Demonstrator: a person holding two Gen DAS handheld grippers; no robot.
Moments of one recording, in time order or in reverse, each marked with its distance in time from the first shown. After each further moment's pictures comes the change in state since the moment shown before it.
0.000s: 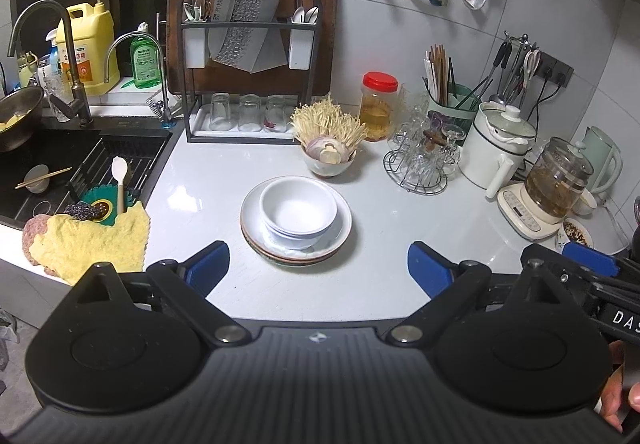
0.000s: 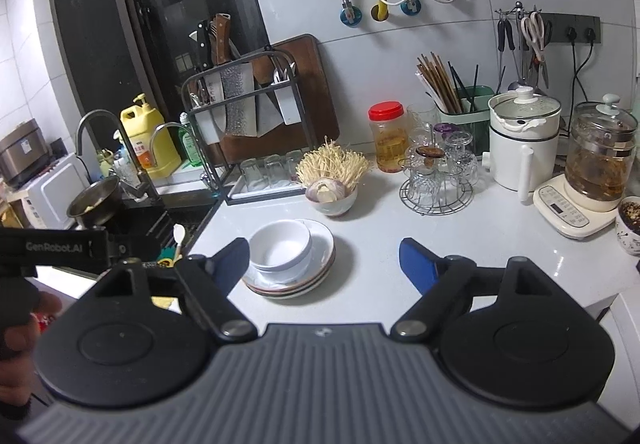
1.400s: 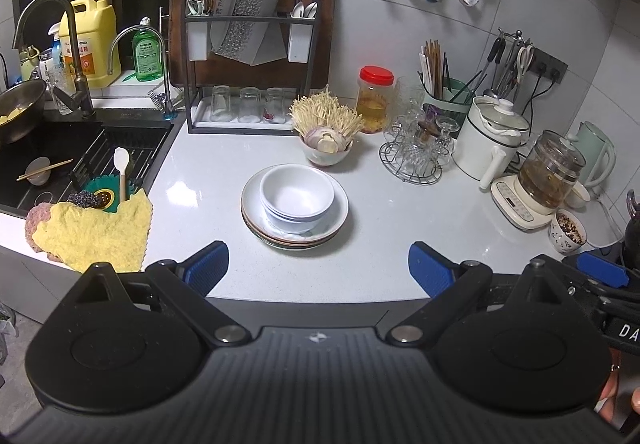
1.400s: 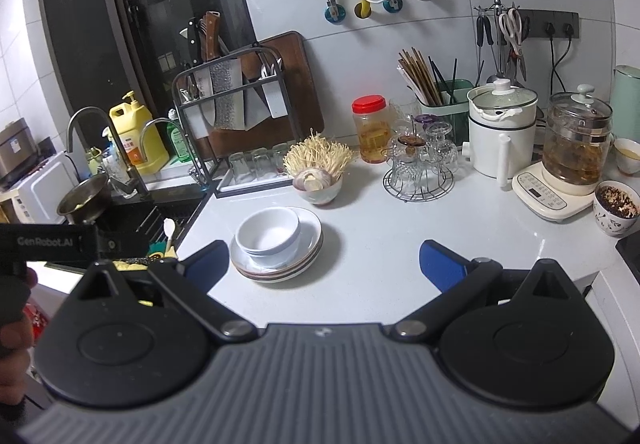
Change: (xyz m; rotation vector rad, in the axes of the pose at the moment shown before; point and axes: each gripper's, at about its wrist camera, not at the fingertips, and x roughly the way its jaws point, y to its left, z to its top) left arm -0.022 -0.003 -0.020 -0.007 0.004 -0.009; right arm -0.026 0.006 -0.017 0.020 0.002 -0.052
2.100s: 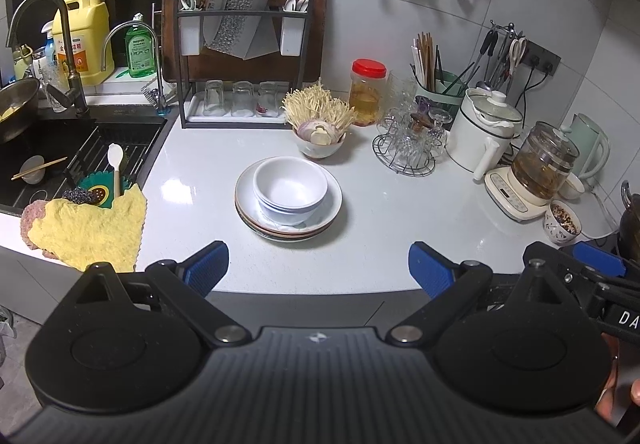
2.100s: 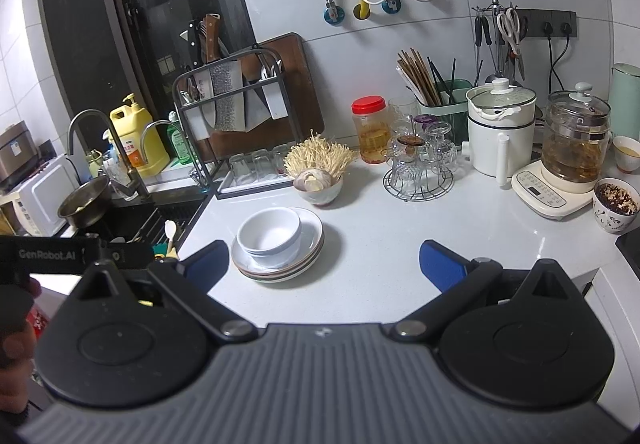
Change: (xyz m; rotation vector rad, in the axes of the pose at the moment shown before) left arm -0.001 -0.002 -0.006 0.010 0.016 -0.016; right arm -0.002 -0.001 -0.002 -0.001 -0.004 0.002
